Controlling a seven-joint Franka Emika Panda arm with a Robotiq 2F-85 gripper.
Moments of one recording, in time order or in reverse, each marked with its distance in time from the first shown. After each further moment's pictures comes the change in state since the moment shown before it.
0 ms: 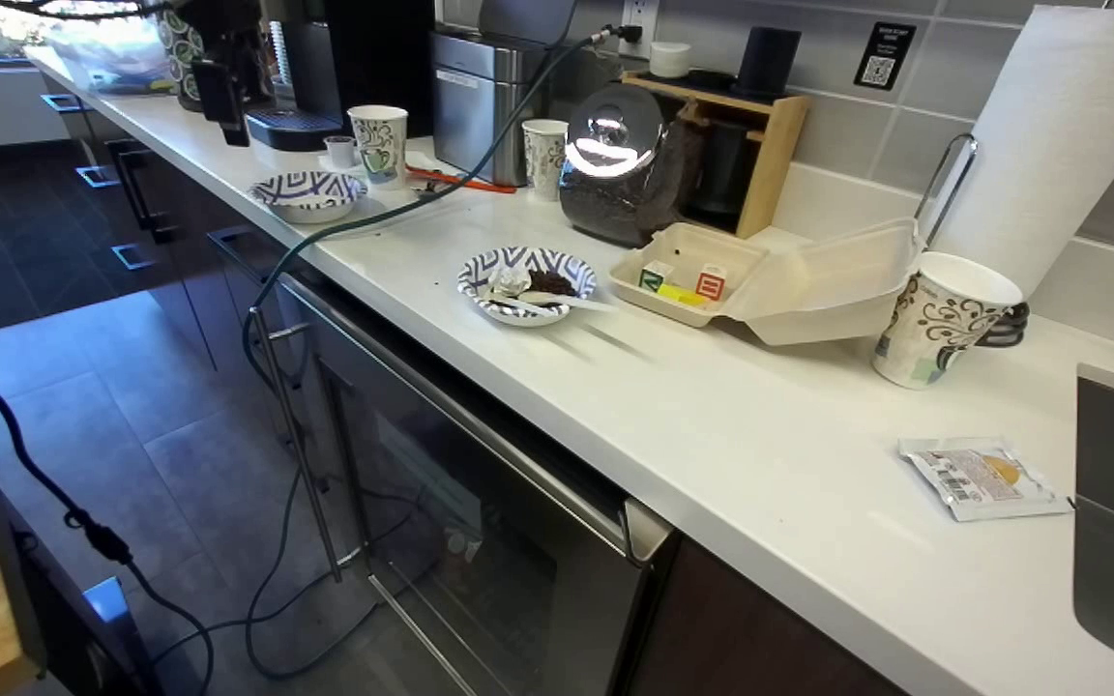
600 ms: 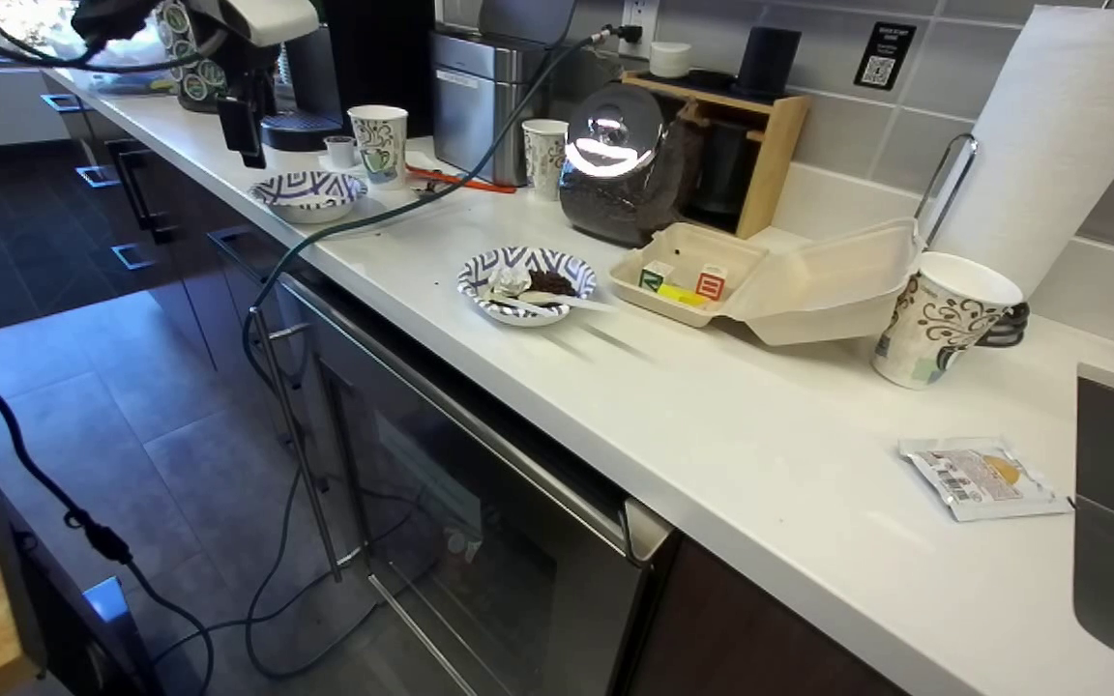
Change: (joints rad) arm 0.025 0.101 -0.020 0.013 0.166 0.052 -0.140
